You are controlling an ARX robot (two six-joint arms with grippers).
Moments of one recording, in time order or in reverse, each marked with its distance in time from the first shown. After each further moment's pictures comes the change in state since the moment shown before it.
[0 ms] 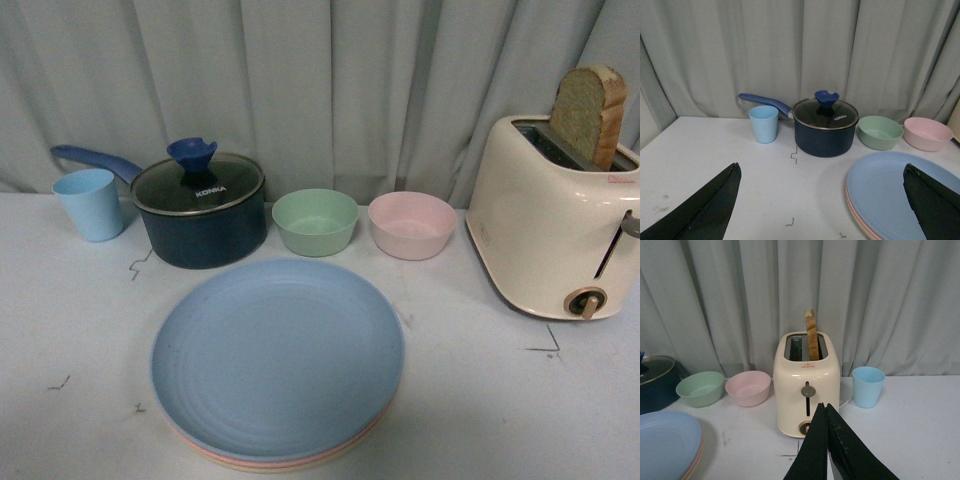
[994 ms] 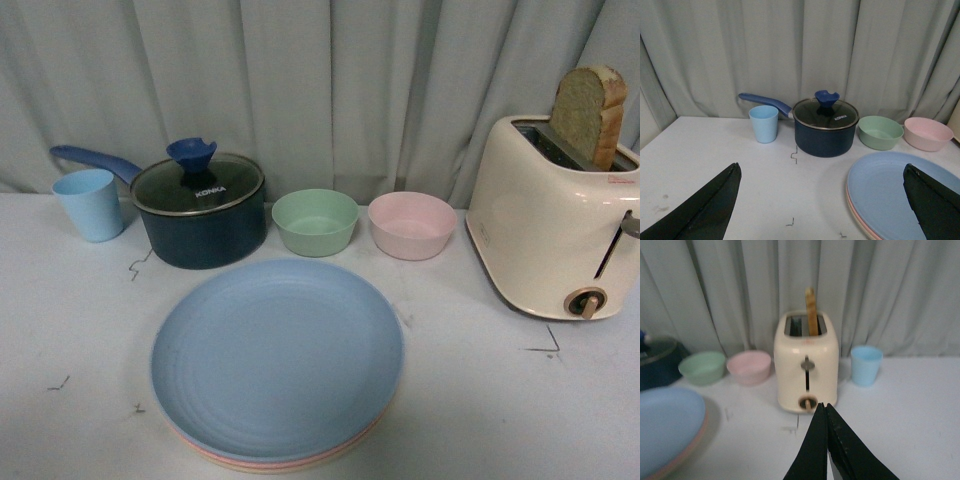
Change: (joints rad) left arm 0.000 0.000 0.000 0.000 0.000 0.000; right arm 0.000 -0.349 -0.024 -0.373 -0.002 0.000
